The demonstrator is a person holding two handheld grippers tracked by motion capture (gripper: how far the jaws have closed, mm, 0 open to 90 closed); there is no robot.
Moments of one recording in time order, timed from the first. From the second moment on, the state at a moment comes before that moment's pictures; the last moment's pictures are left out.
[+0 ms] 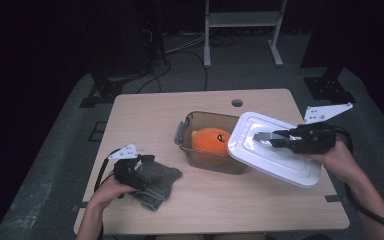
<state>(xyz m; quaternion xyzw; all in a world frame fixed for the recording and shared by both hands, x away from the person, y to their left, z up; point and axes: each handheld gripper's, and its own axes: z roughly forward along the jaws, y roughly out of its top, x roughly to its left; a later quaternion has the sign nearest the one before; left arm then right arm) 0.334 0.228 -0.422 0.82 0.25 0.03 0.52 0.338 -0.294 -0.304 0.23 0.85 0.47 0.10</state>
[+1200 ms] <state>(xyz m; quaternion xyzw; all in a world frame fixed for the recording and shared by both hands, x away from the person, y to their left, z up) 0.333 0.227 -0.425 0.82 0.24 0.03 0.52 0.378 -0.232 -0.296 0.20 0.85 0.47 0.09</state>
